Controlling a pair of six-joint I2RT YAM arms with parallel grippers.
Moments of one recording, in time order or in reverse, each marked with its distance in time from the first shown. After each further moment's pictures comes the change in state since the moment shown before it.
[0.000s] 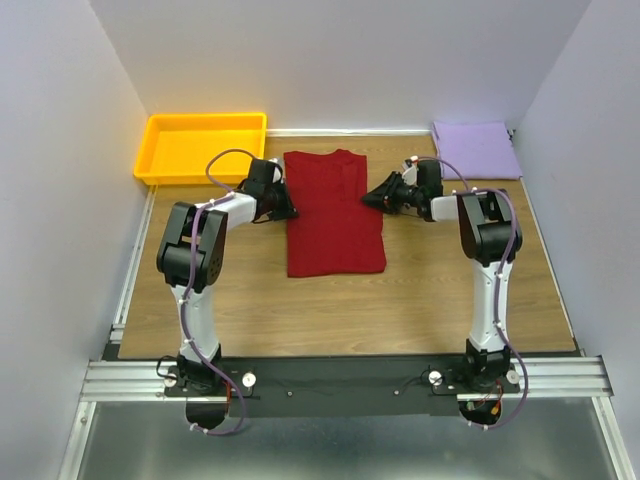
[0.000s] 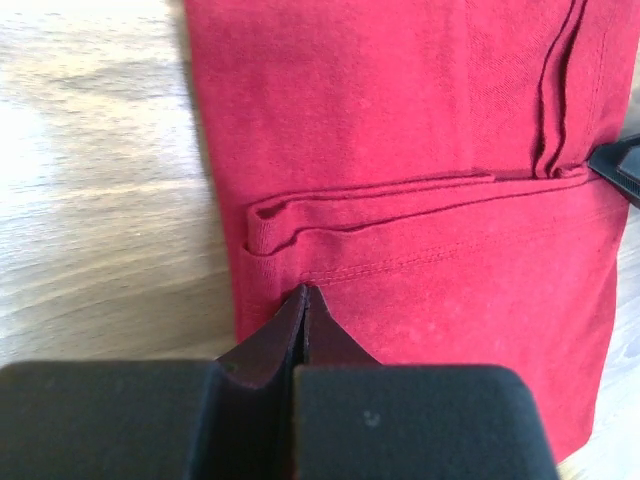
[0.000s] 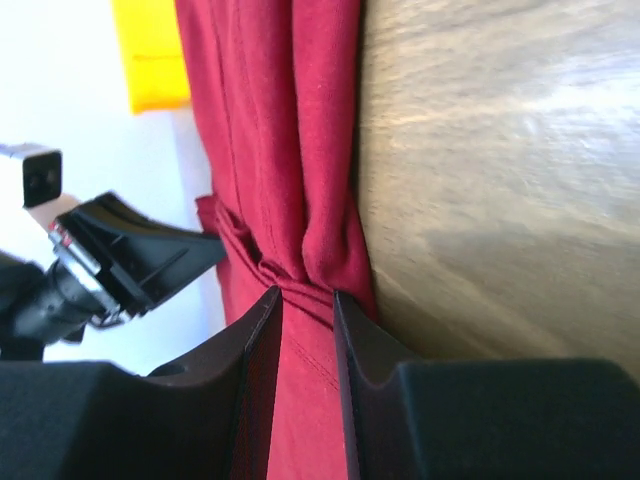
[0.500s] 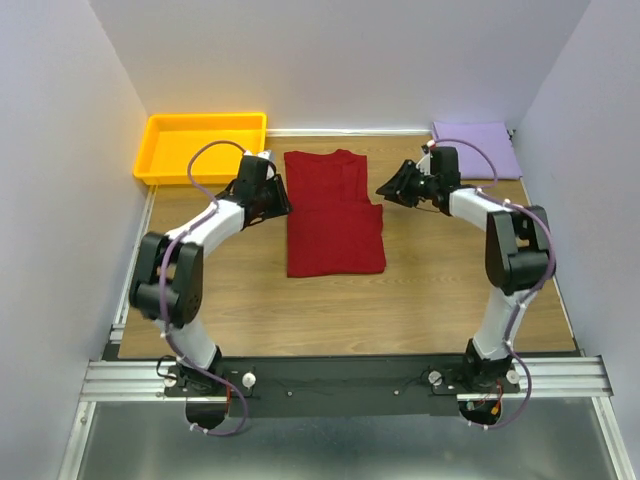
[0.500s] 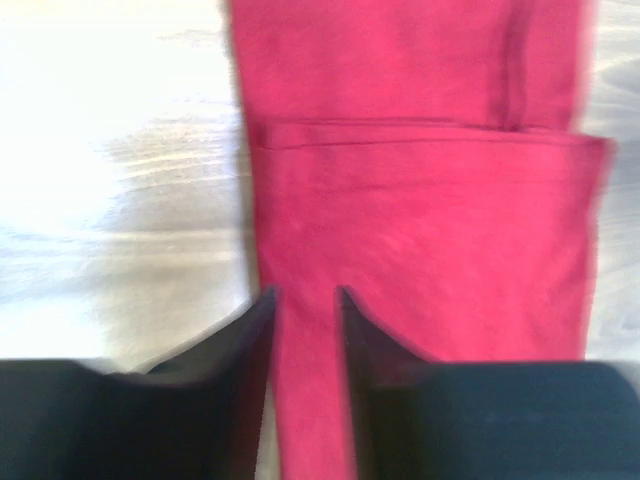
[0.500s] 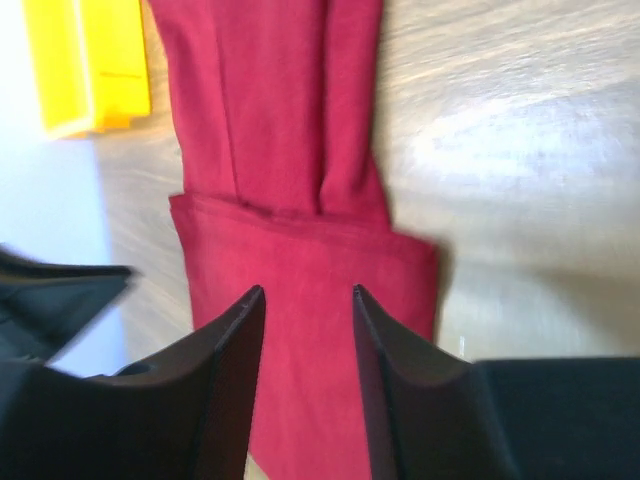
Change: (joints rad) left arm -0.018 -0.232 -0.105 -0.098 -0.106 0.030; right arm -0.003 -0.304 -0.112 -0.272 0.233 -0.197
